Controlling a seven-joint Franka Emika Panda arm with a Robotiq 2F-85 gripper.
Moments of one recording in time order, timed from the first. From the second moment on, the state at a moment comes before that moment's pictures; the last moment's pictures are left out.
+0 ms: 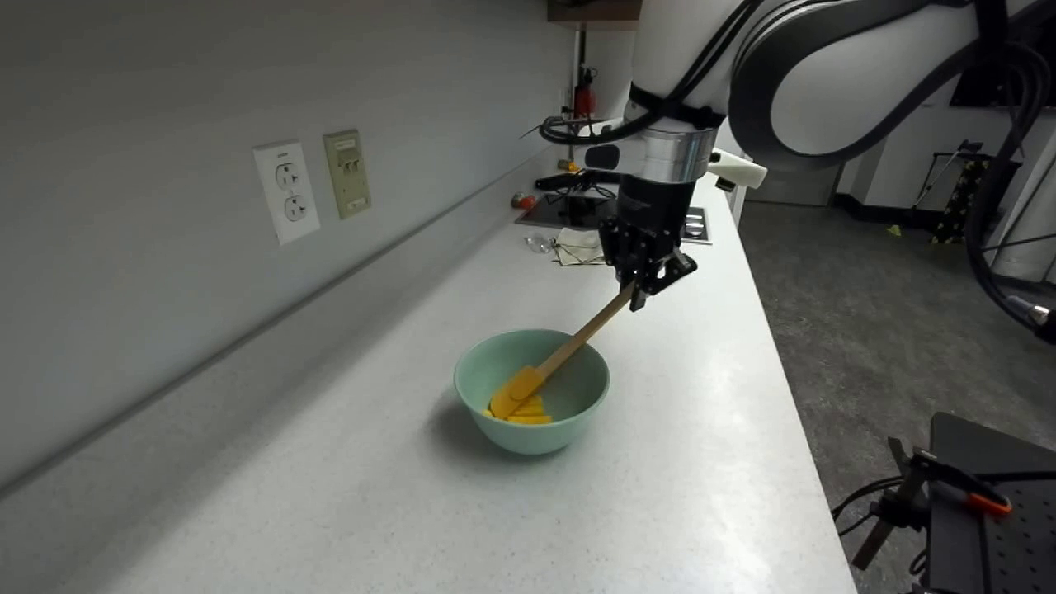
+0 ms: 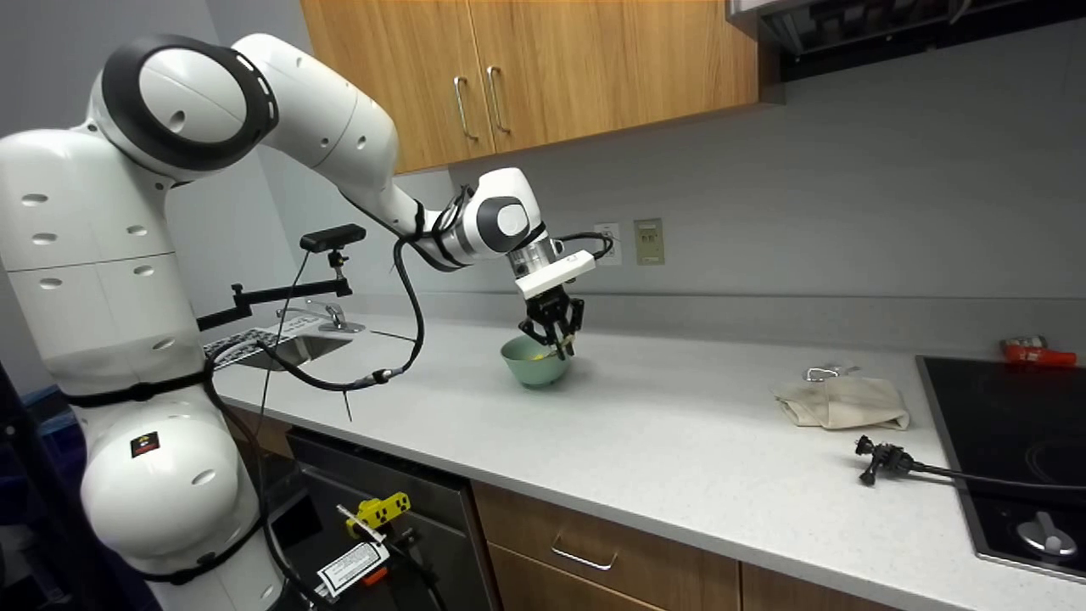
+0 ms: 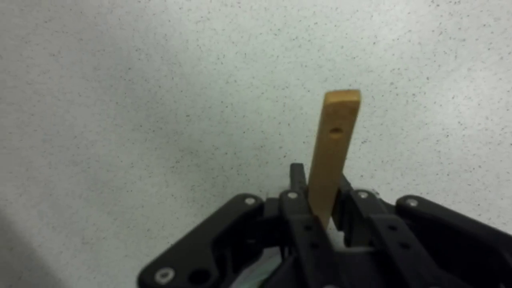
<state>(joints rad) 0.12 0.09 0.10 -2.15 -0.27 2.34 -0.92</state>
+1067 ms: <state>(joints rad) 0.13 0.09 0.14 -2.10 -0.47 2.34 -0.83</state>
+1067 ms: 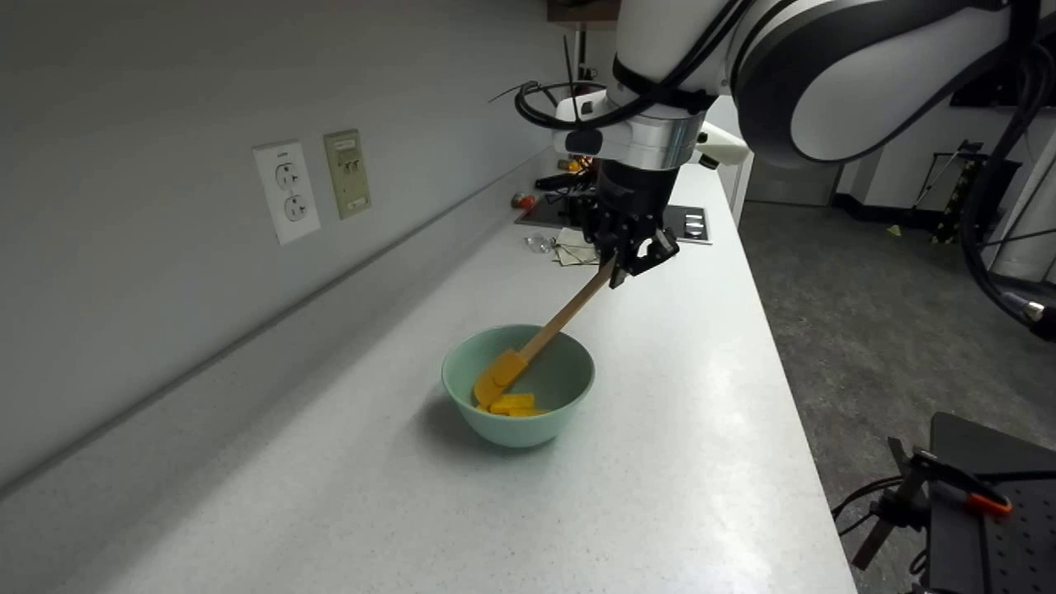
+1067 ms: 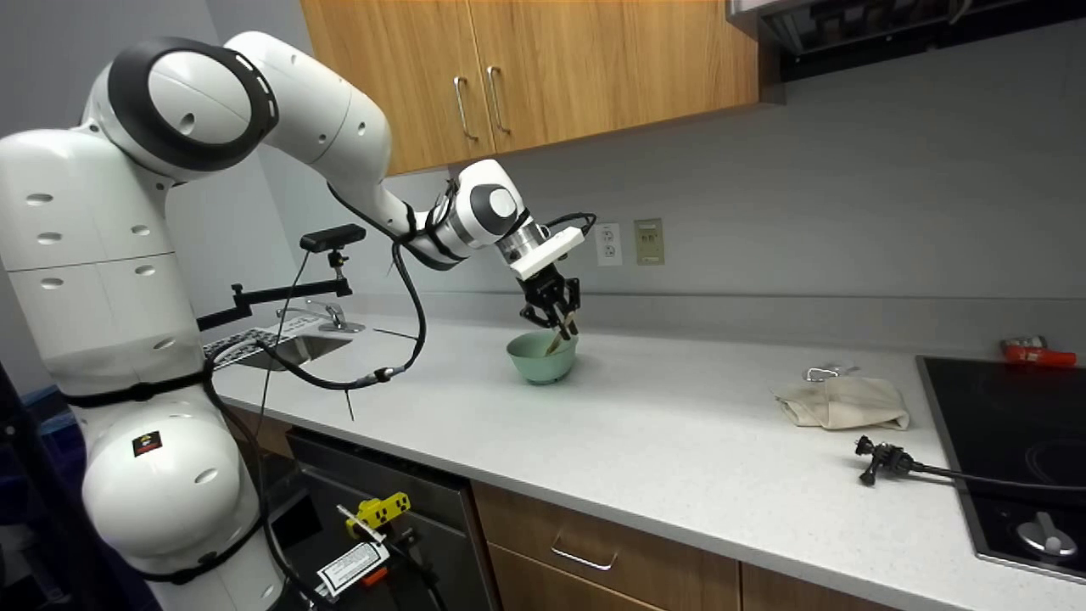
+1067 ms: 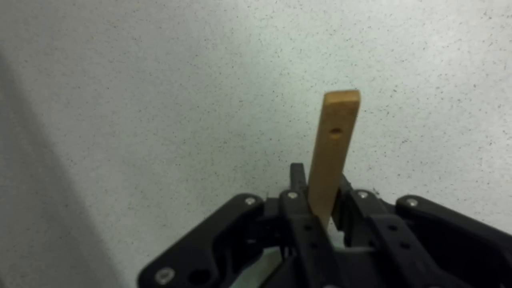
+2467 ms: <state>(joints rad) 0.16 0.09 0.18 -2.10 -0.56 2.34 -0.82</state>
